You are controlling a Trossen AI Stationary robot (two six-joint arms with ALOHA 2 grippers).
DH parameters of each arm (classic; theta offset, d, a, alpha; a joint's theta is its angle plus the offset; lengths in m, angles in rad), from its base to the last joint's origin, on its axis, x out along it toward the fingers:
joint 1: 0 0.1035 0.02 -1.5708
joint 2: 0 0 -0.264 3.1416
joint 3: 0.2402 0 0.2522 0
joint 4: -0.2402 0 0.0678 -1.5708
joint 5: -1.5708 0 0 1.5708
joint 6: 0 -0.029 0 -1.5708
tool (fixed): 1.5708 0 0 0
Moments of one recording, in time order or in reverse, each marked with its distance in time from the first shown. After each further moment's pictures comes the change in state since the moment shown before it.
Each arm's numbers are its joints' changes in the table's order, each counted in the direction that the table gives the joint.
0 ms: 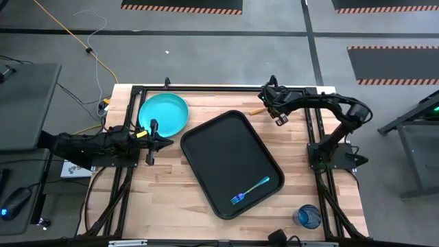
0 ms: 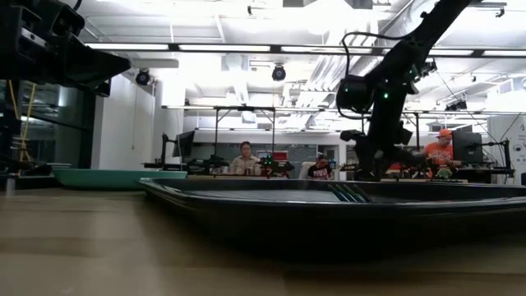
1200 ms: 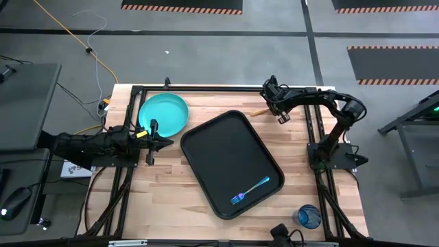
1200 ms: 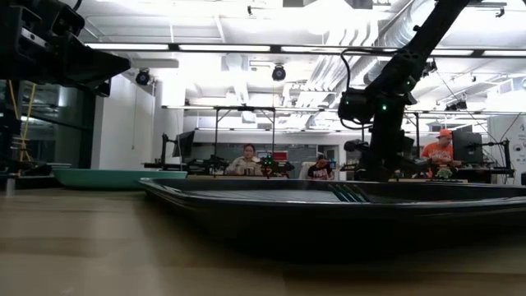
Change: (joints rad) left arm 0.000 0.000 0.000 0.000 0.000 0.000; right arm -0.080 0.075 0.001 0.030 -0.011 0.082
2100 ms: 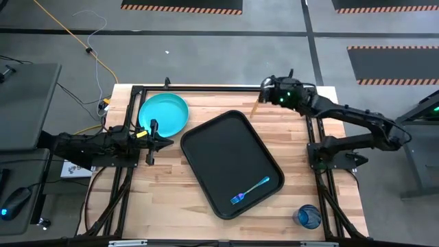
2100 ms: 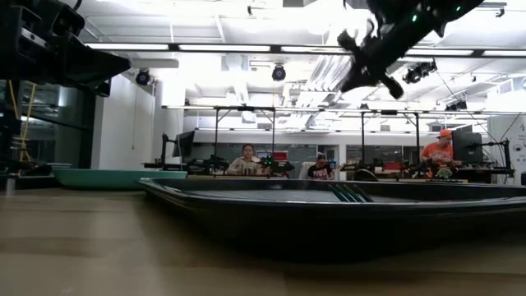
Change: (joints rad) left arm 0.000 0.000 0.000 0.000 0.000 0.000; right arm 0.228 -0.577 -0.002 0.181 0.079 0.973
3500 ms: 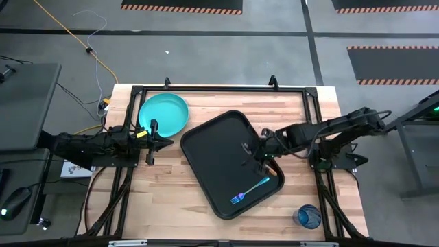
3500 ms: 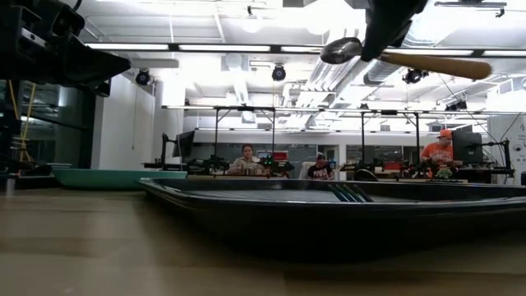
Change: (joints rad) left arm 0.000 0.000 0.000 0.000 0.000 0.000; right arm 0.744 0.315 0.438 -0.733 0.086 0.338
